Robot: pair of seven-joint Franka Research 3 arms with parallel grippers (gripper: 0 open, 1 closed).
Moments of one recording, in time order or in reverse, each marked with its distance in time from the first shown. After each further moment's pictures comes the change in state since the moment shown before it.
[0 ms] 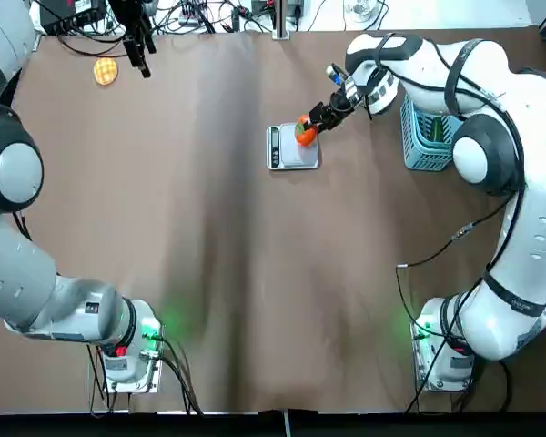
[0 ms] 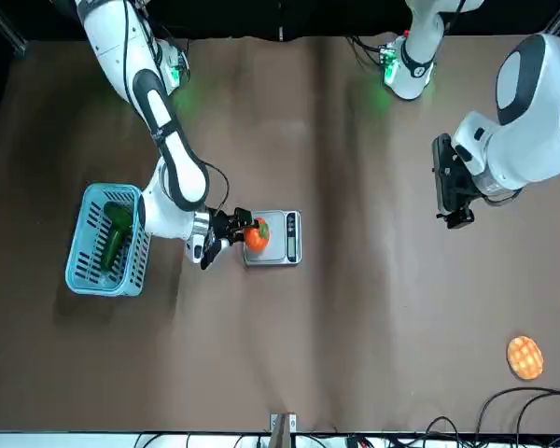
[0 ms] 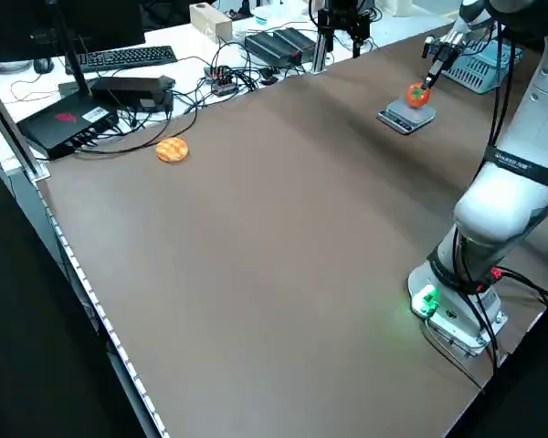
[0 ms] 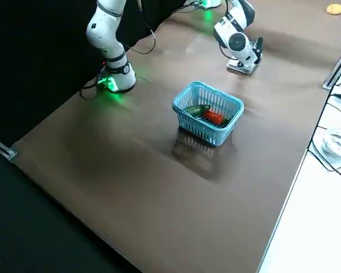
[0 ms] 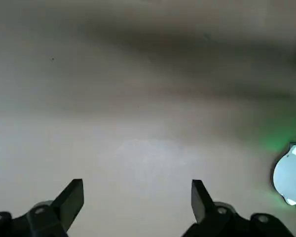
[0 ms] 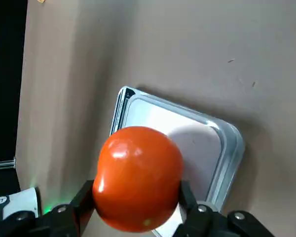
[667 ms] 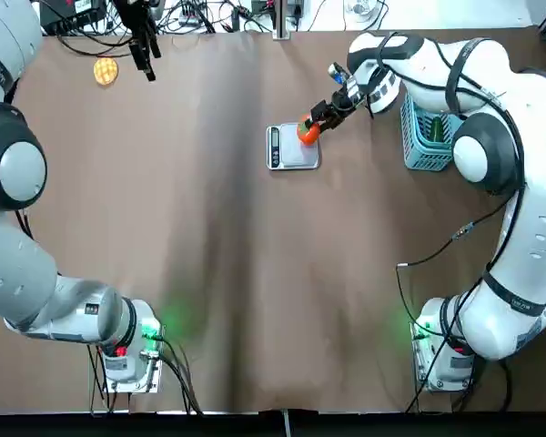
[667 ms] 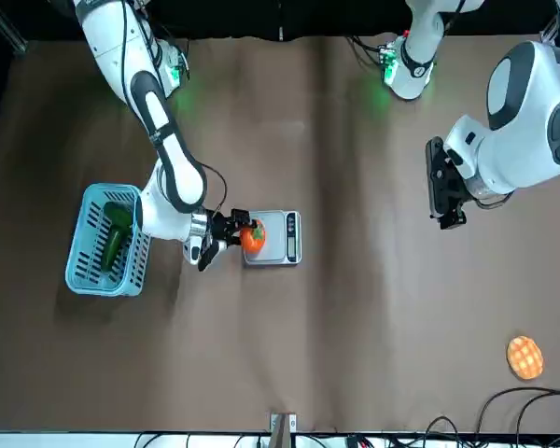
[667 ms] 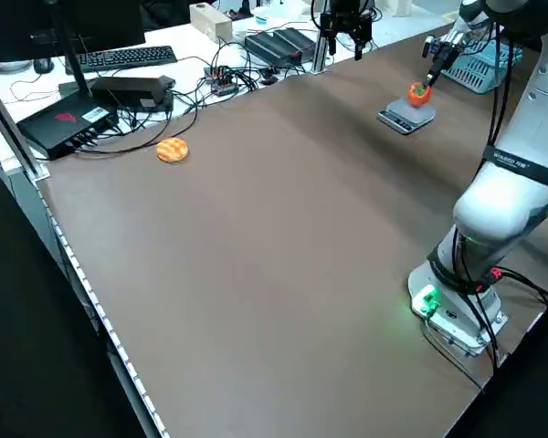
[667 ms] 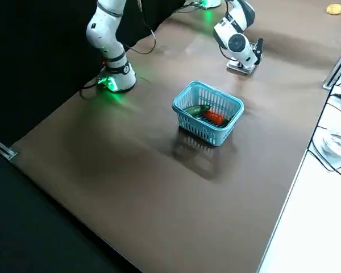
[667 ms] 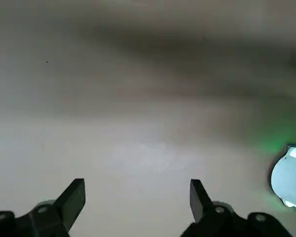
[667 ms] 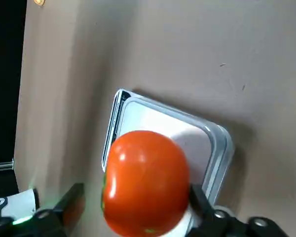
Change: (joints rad) left arm -0.015 0.014 -0.001 0.001 0.000 0.000 -0.014; right arm -0.007 0.001 -0.005 0.000 0.000 0.000 -0.012
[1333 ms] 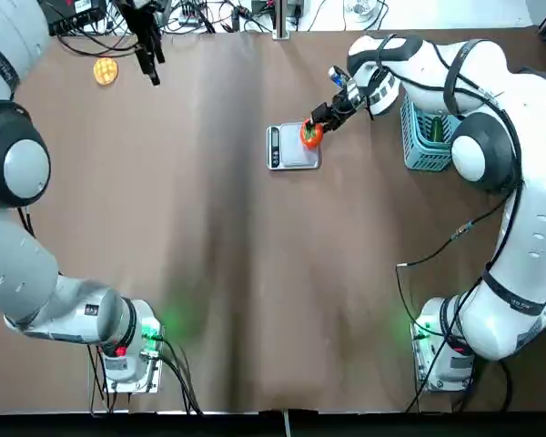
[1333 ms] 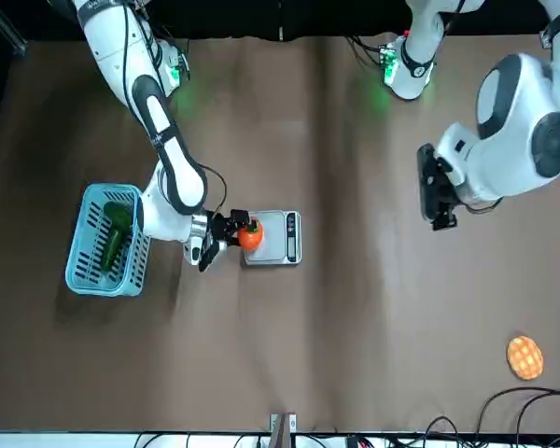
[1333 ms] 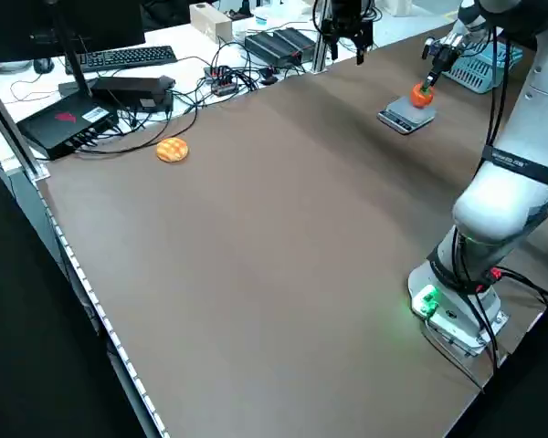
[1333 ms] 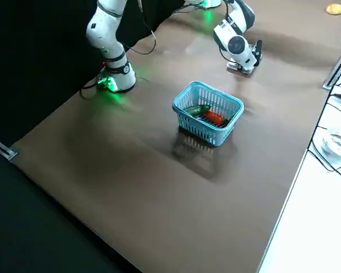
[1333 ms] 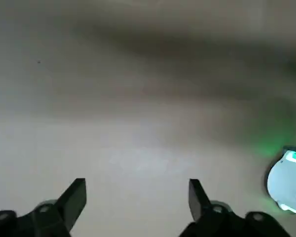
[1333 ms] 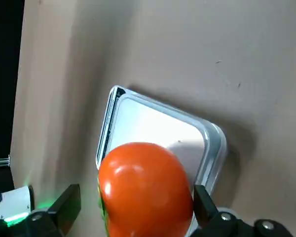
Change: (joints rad) left arm -0.022 0.030 0.000 -0.001 0.000 0.000 -0.032; right arm -0.001 0.016 -0.001 0.000 0.000 0.002 -0.025
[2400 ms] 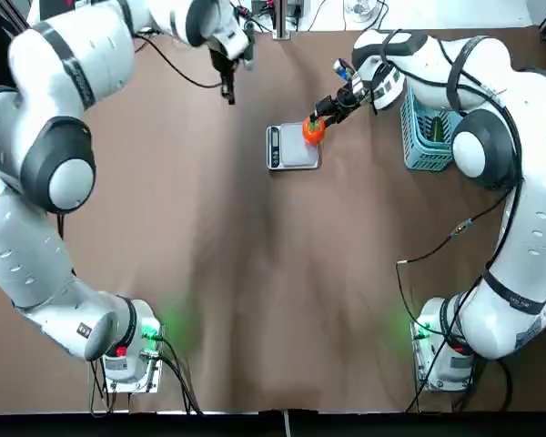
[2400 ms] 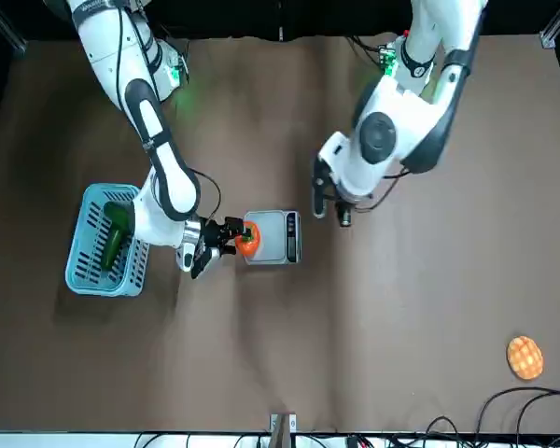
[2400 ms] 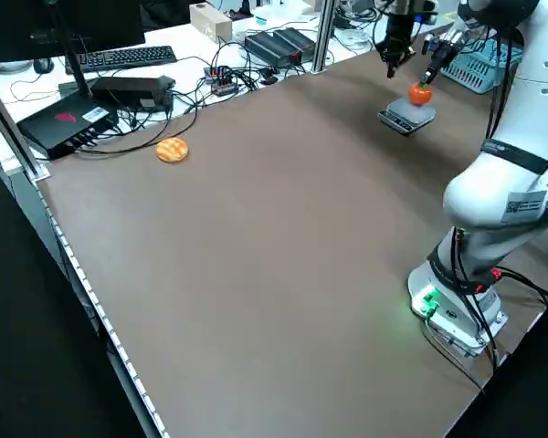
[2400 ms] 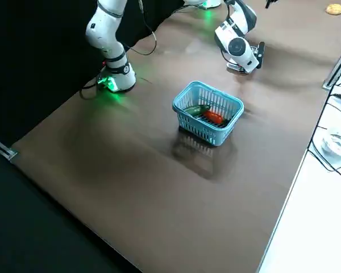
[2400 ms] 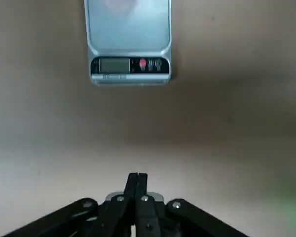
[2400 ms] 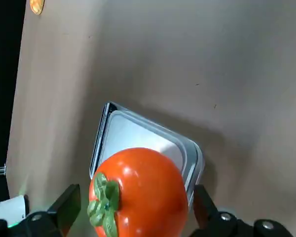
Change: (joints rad) left arm -0.380 0.173 -0.001 0.004 0.048 0.320 -0.301; right arm -0.028 0.004 -0.009 0.023 0.000 0.005 -0.007
